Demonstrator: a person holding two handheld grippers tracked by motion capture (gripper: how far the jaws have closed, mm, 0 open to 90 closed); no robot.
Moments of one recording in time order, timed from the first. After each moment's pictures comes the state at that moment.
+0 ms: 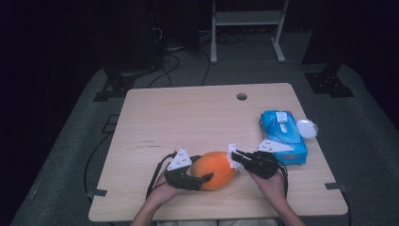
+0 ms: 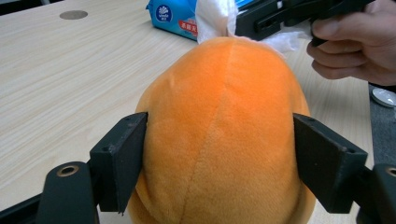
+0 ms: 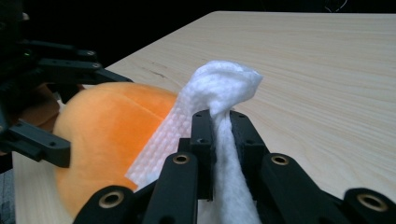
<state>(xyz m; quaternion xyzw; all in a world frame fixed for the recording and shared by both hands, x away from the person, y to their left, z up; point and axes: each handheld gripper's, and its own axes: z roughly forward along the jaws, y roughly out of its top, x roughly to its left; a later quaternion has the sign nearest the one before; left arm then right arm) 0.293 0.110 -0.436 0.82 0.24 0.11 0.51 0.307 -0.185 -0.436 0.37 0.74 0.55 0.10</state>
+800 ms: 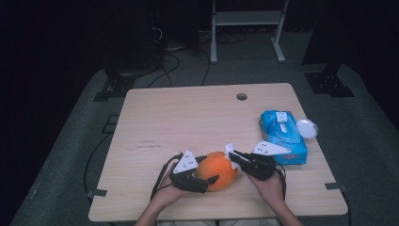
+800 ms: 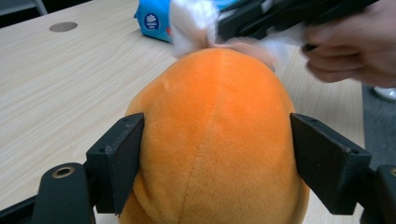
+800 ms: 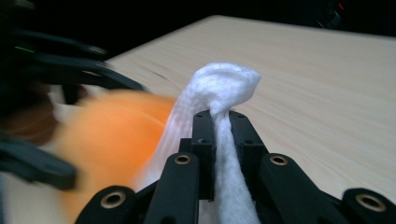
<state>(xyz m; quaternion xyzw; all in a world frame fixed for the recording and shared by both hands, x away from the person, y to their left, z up) 0.283 0.090 -0.430 0.83 0.21 0.13 0.51 0.294 -0.171 -0.424 0.34 0.75 0.55 0.14</state>
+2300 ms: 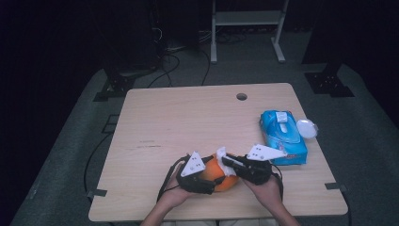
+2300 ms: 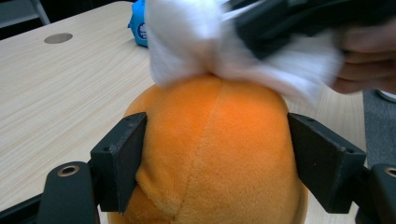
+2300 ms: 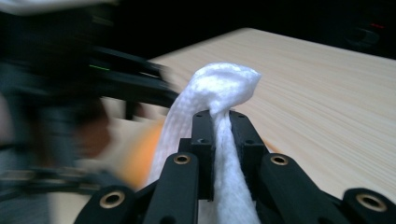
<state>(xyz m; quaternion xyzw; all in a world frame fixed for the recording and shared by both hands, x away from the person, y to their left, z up) 0.280 0.076 -0.432 0.82 0.21 0.13 0.52 0.280 -0.155 -0.409 0.27 0.77 0.56 0.12</state>
